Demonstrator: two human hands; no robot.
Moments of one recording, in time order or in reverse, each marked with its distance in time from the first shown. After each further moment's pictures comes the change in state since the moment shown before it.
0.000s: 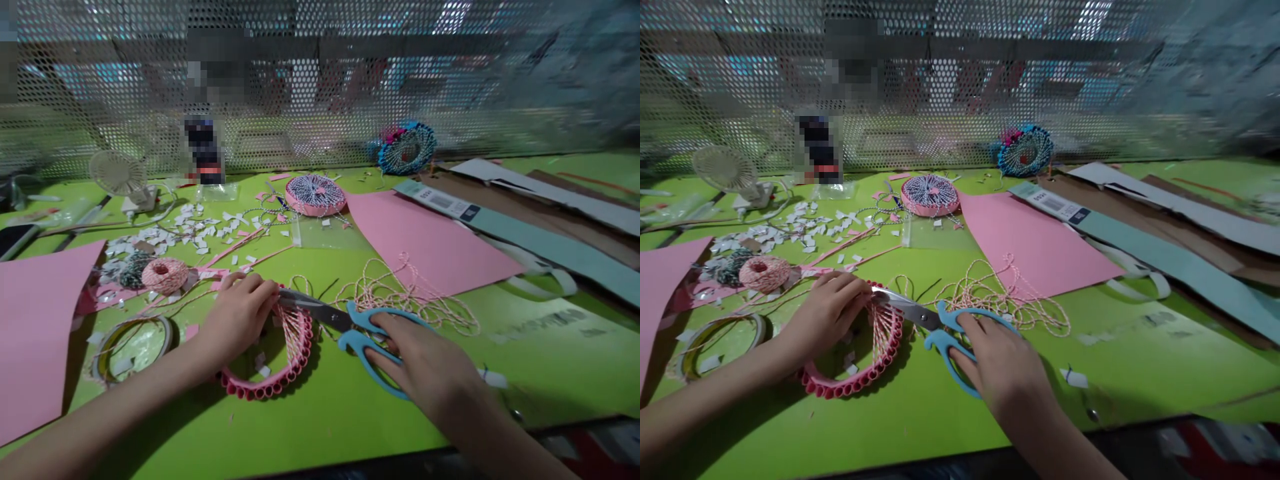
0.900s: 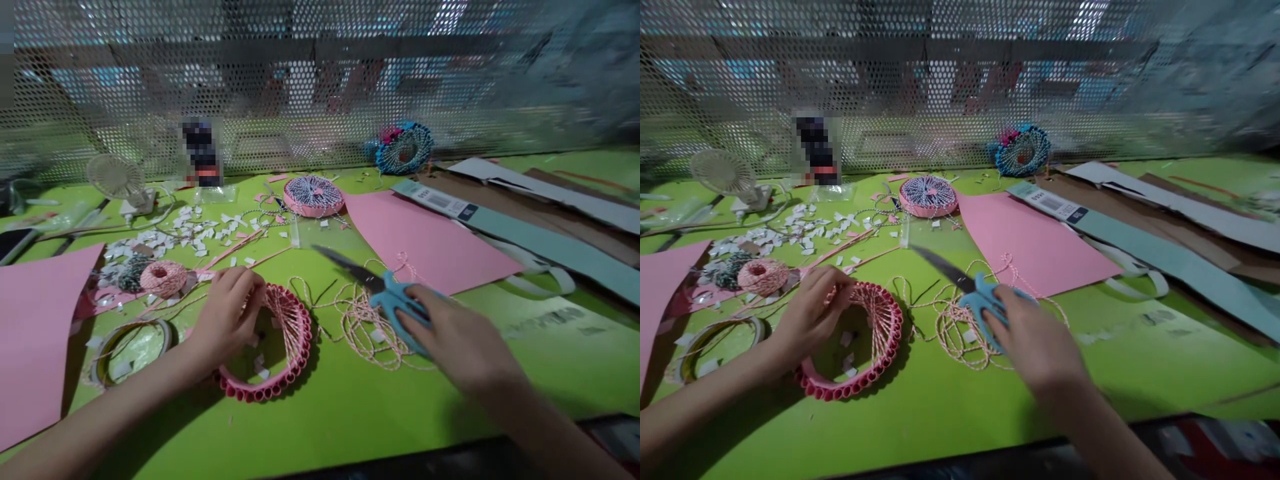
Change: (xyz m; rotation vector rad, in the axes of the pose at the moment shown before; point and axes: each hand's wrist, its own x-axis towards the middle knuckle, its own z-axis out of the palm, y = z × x) left_hand -0.001 -0.003 -0.011 -0.166 0.225 -0.022; right_hand 0.015 0.024 -0.015 -0.145 0.041 0.266
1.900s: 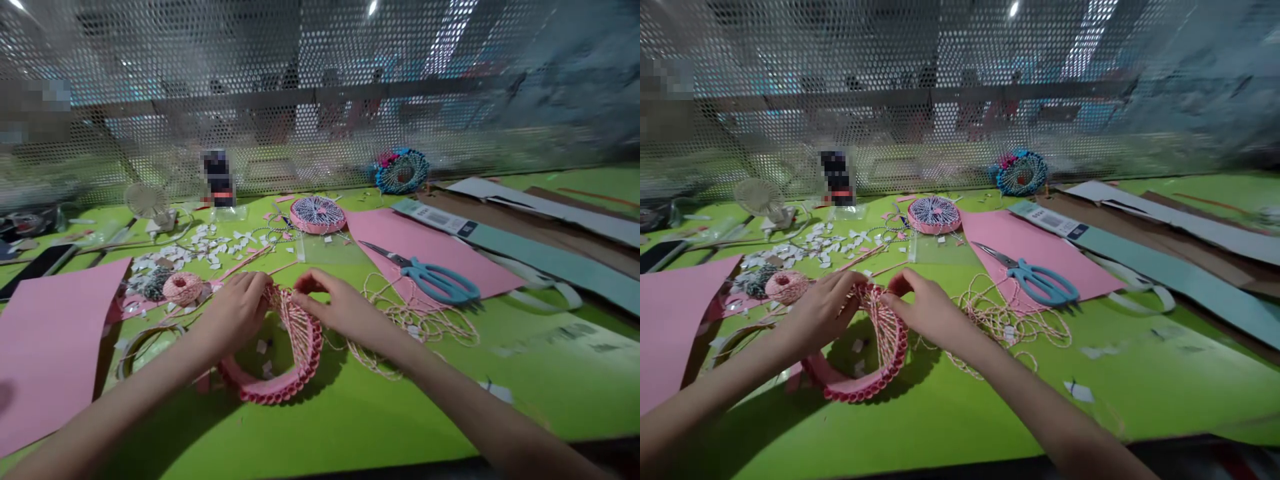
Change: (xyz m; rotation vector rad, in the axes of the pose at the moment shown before) left_hand 0.007 0.001 -0.018 0.308 -0.125 0.111; right_hand 0.049 -0.092 -0.020 0.997 -0.310 -0.246
